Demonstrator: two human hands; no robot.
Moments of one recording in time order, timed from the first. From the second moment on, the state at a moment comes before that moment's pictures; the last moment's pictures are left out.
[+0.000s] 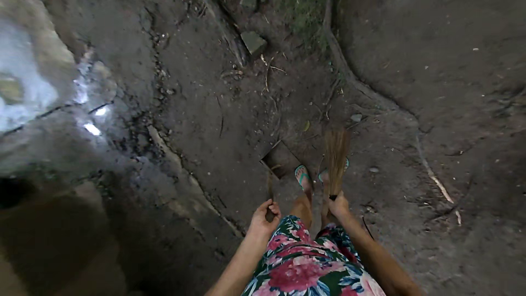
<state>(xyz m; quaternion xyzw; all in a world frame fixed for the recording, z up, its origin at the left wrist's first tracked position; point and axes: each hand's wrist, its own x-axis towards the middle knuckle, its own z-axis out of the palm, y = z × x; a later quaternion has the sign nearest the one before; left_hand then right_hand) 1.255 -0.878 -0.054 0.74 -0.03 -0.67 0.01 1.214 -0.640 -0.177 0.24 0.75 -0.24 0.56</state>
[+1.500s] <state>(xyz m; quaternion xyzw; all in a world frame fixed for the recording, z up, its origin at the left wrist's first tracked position) 1.318 -0.946 -0.084 0.71 0.07 -0.70 0.00 1.149 -0.681 -0.183 -0.07 0.72 -0.13 0.68</state>
